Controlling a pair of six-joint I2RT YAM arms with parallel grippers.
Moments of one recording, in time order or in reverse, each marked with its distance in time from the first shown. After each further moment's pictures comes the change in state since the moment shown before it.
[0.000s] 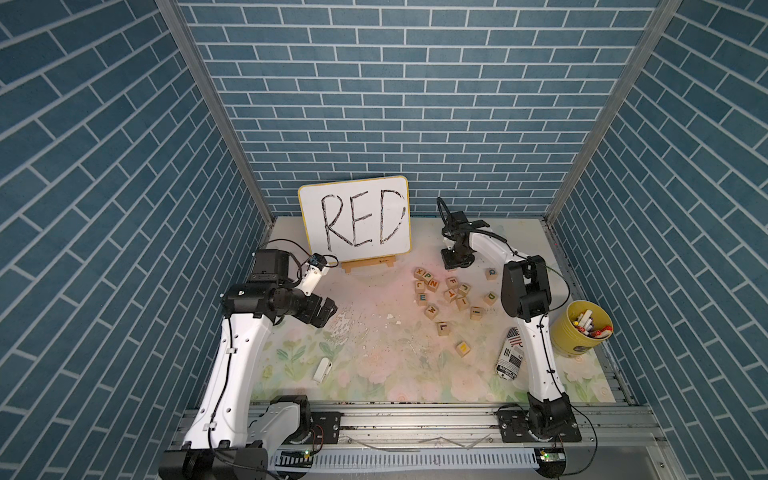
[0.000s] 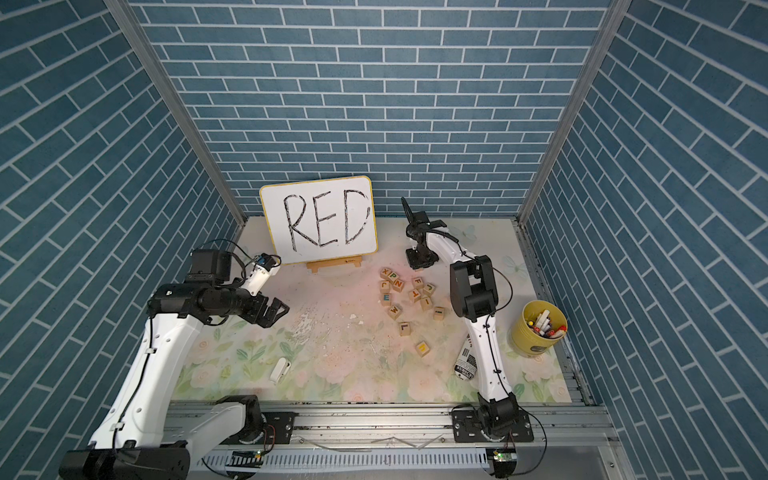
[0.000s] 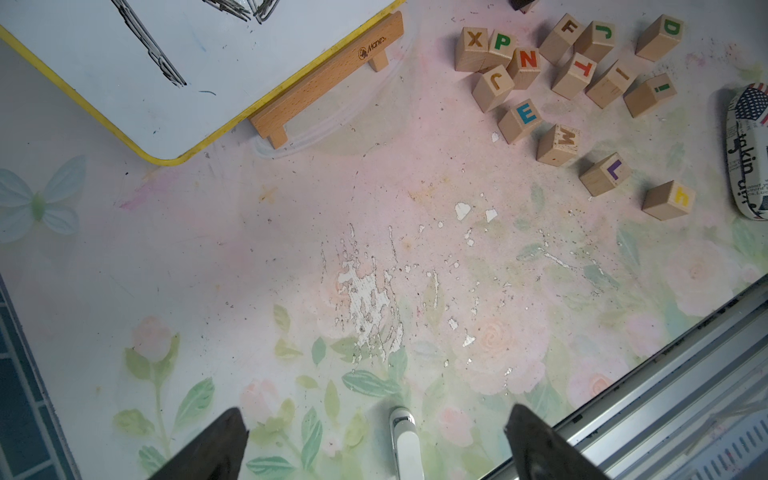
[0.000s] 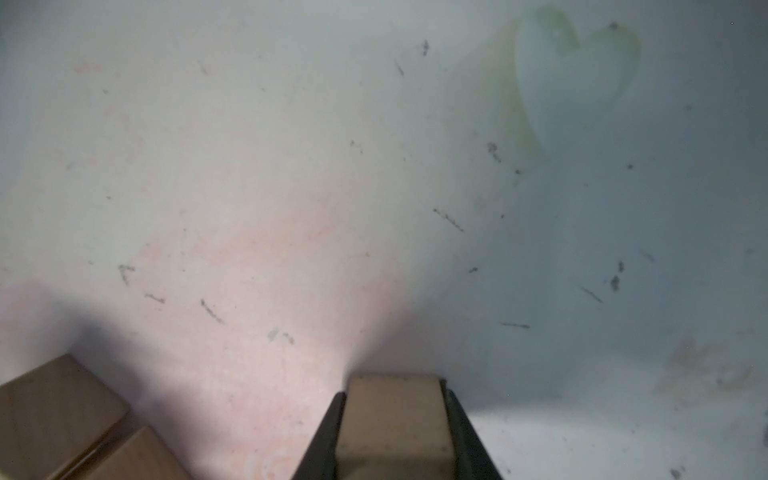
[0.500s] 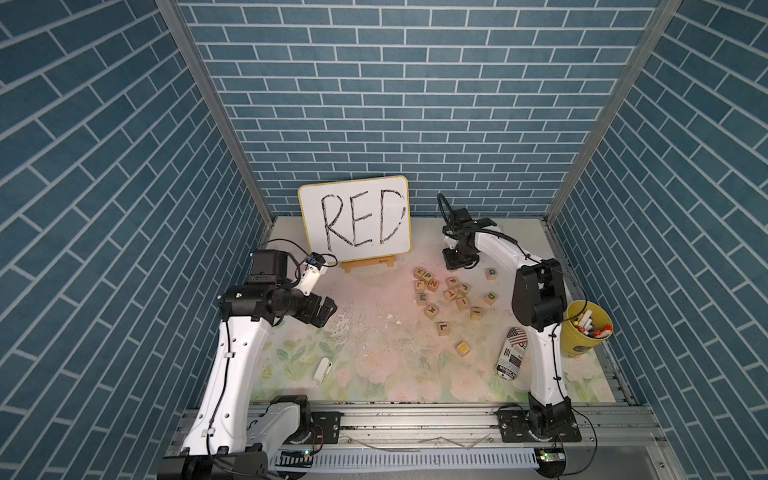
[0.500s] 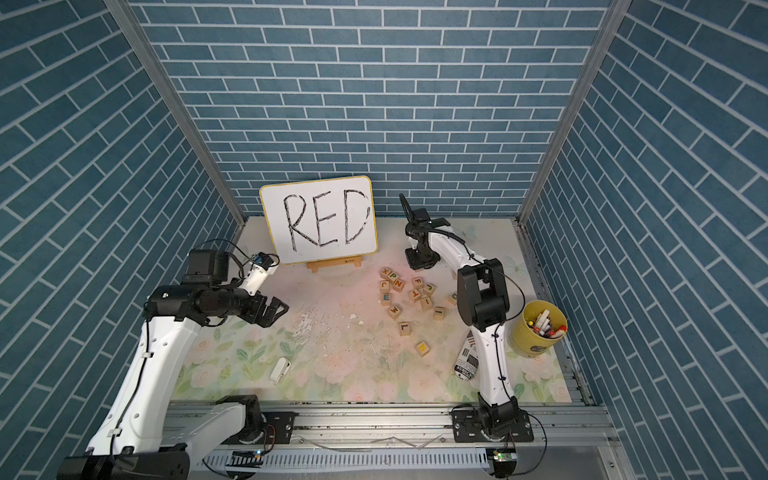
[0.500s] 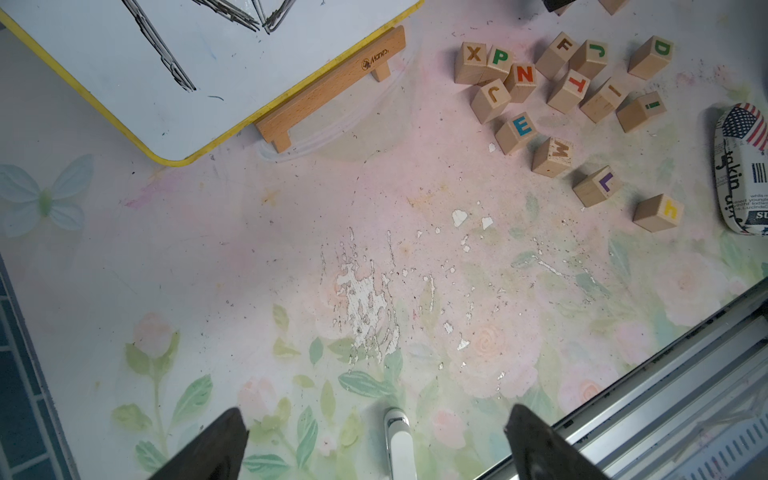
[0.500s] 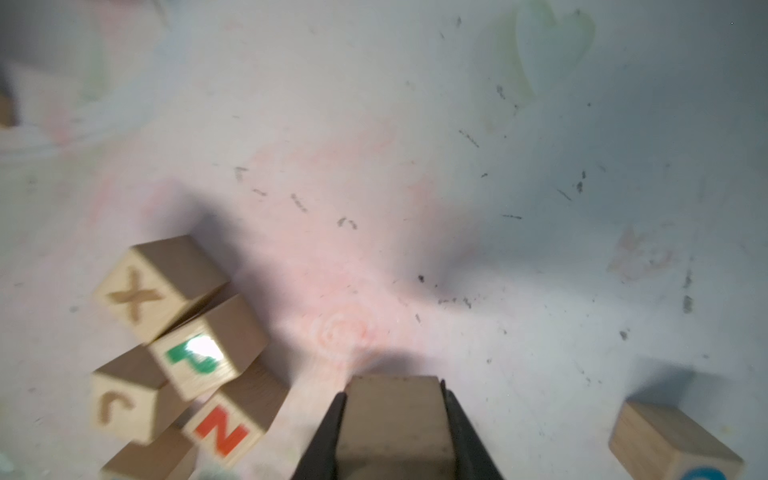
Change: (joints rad) left arm 0.000 -0.015 0.018 -0.010 0.003 -0.035; right arm 0.054 -0.246 -0.161 -0.024 0.012 -0.001
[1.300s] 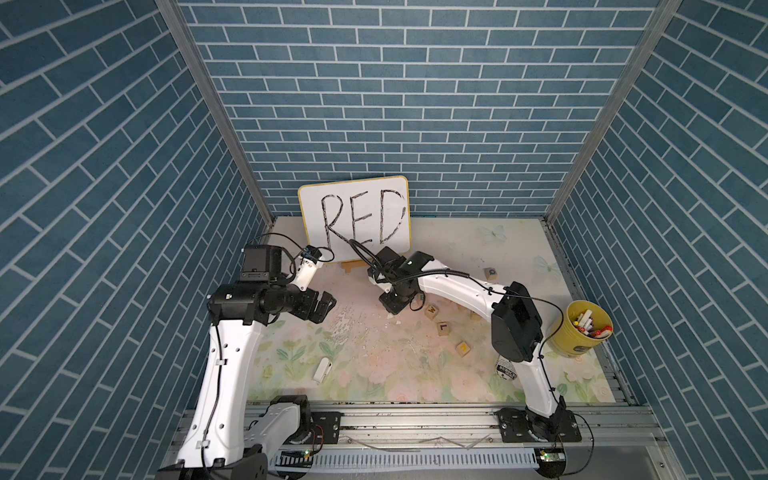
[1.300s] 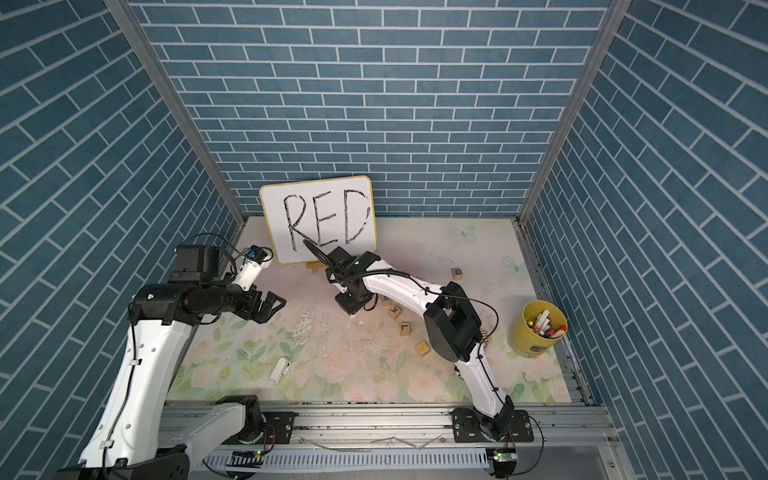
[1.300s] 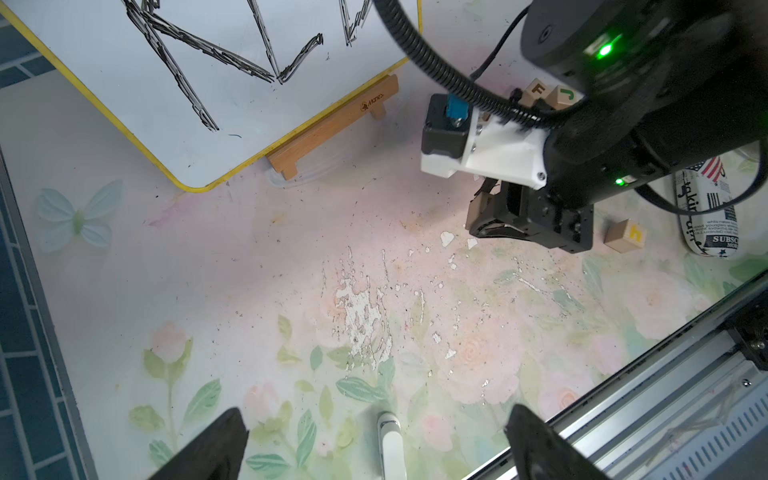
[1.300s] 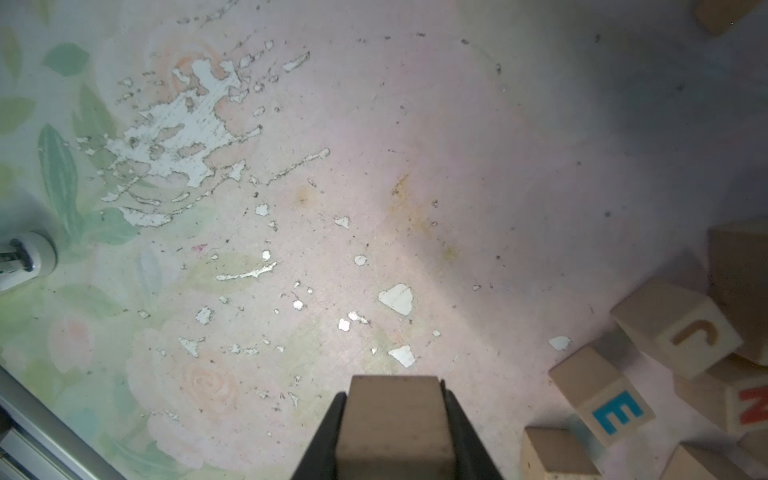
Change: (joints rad) left arm 0.000 -0.012 0.101 -0.063 0.018 -0.016; right arm 0.519 -0.011 -0.039 -0.023 -0.012 0.039
